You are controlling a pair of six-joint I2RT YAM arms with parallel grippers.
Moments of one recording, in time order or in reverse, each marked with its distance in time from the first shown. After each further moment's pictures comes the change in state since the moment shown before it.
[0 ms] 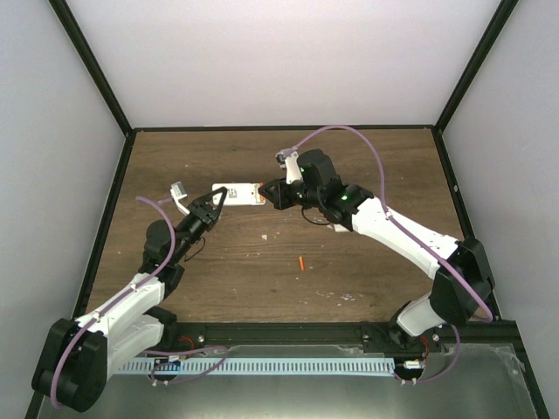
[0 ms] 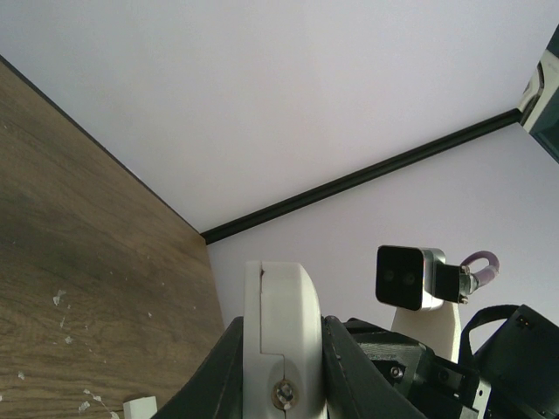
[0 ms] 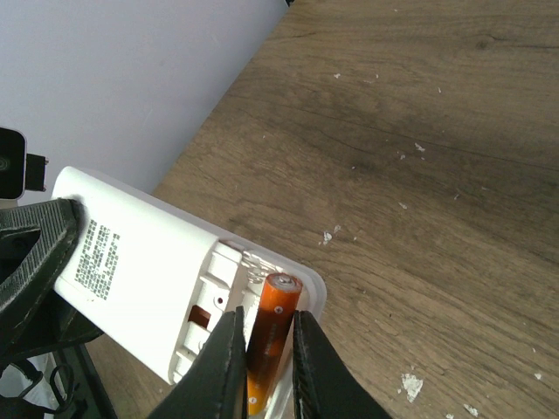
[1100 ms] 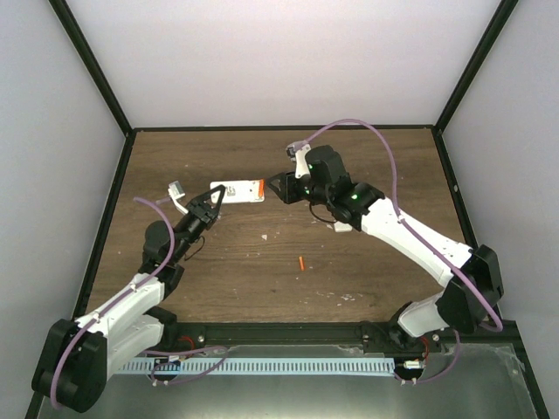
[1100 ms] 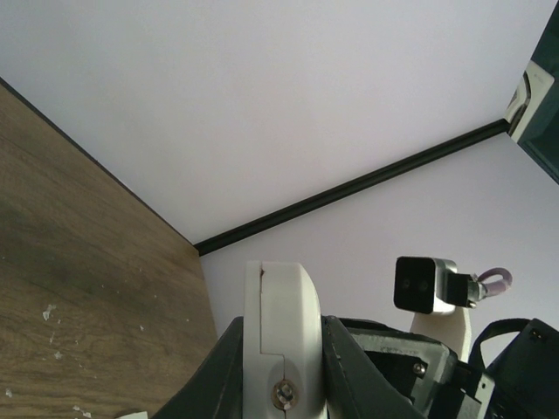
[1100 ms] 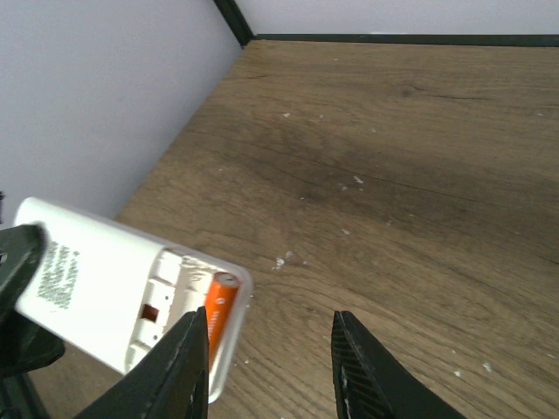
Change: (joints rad) left arm 0.000 -0.002 0.000 0.024 -0.020 -0.003; right arm -0.018 -0.066 0.010 -0.046 0.119 -0.033
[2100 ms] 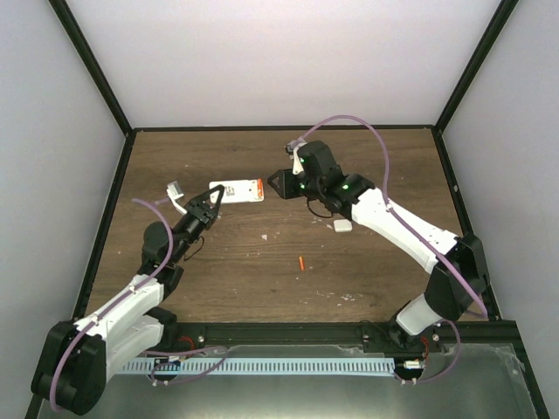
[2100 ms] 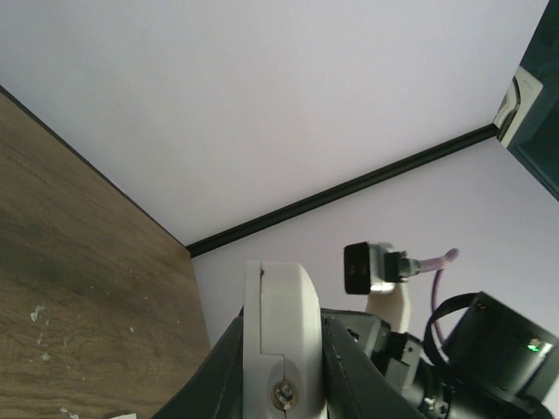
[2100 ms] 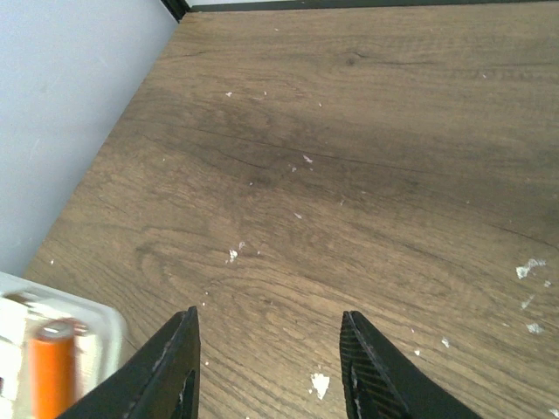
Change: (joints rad) left arm 0.000 -0.016 -0.002 0.000 -0.002 -0.016; right arm -0.015 0.115 0.110 -0.119 0.085 0.017
